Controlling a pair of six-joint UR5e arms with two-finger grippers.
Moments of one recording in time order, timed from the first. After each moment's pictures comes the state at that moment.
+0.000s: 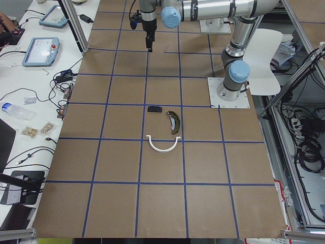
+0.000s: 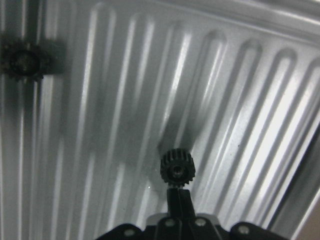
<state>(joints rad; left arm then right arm) -1.53 -1.63 -1.62 -1.51 1.59 0.15 0.64 -0.97 1.59 -2.13 -1.75 -1.20</state>
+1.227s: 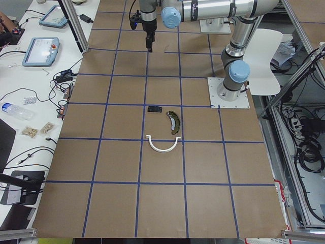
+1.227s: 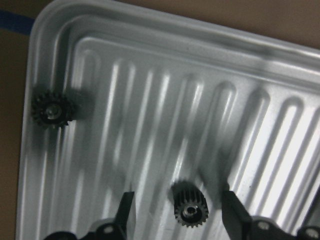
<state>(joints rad) -1.53 -1.63 -1.62 -1.51 1.60 0.15 0.64 -0.96 1.59 -2.13 -1.65 -1.20</state>
